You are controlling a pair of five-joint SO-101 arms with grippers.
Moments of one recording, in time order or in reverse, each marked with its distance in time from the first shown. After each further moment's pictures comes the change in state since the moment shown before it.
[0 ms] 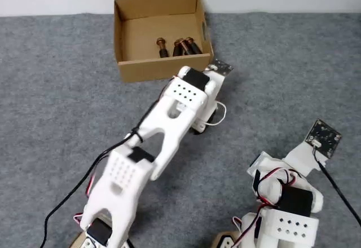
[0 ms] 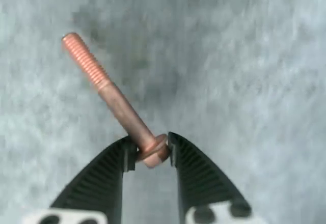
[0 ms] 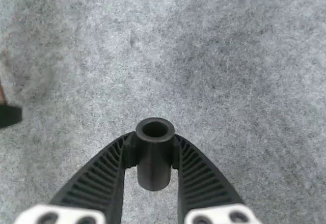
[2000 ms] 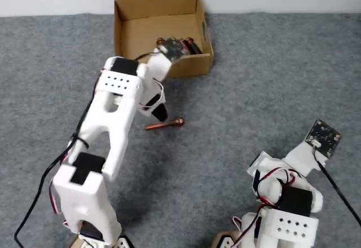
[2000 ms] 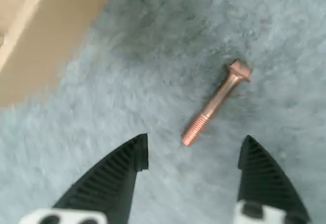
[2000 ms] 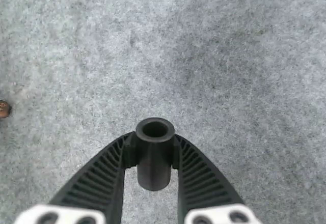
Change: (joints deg) left arm -20.0 -21.5 27.0 -19.3 -37.4; right arm 0.0 0.0 0.0 0.0 0.0
